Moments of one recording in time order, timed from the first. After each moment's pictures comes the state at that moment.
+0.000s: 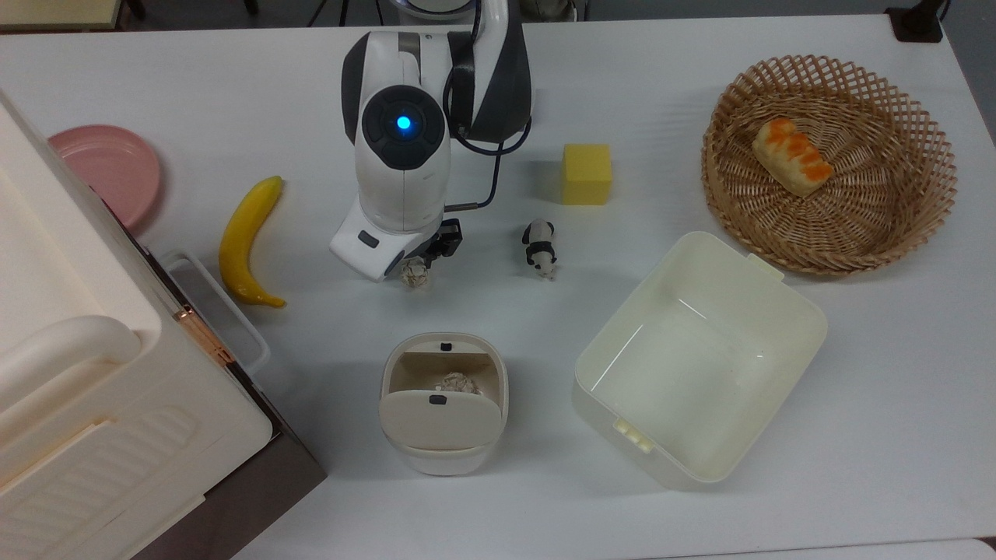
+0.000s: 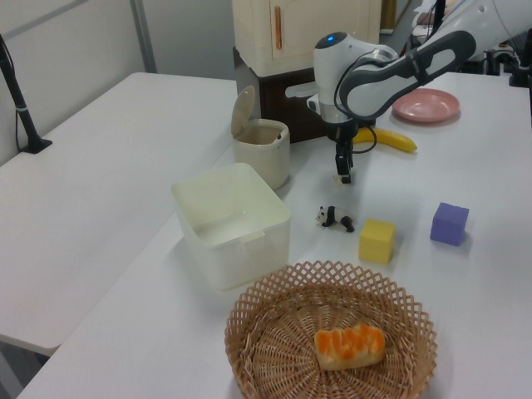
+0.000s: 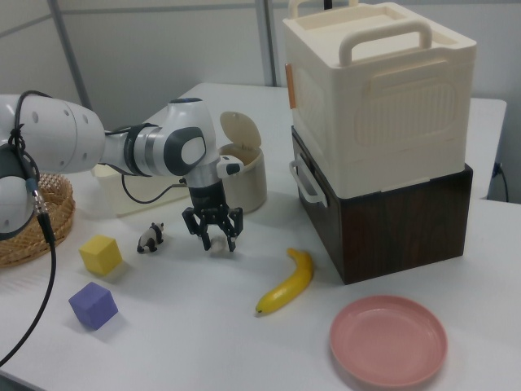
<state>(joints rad) 0.10 0.53 -0.08 -1.61 -0.10 2.04 -0.15</state>
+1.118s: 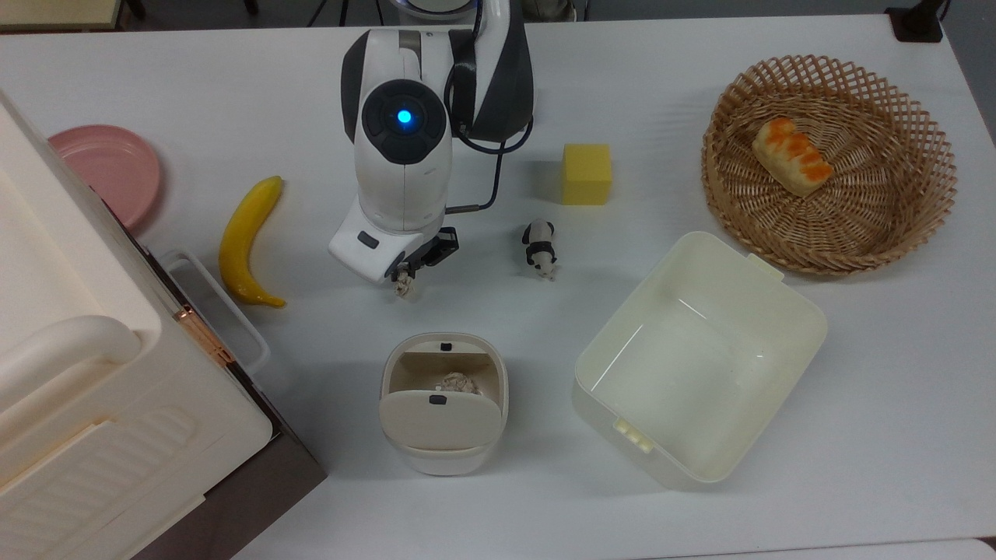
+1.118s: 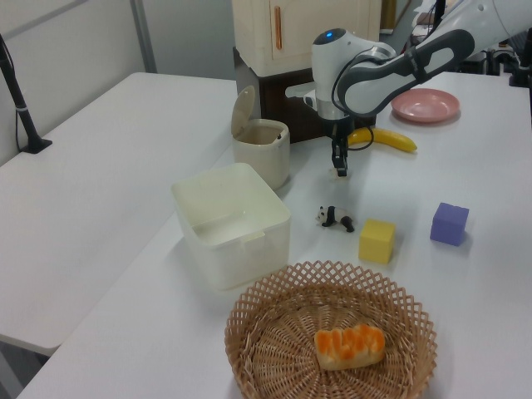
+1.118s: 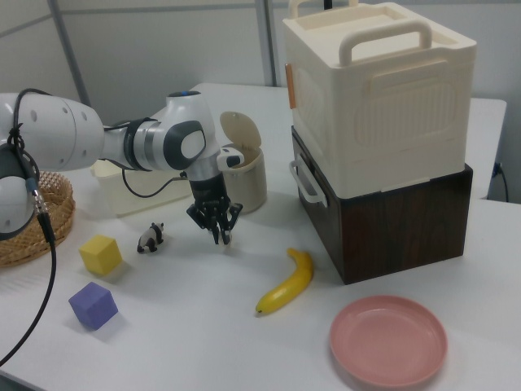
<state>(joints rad) 0.10 0.53 -0.08 -1.58 -0.10 2.05 -0.16</state>
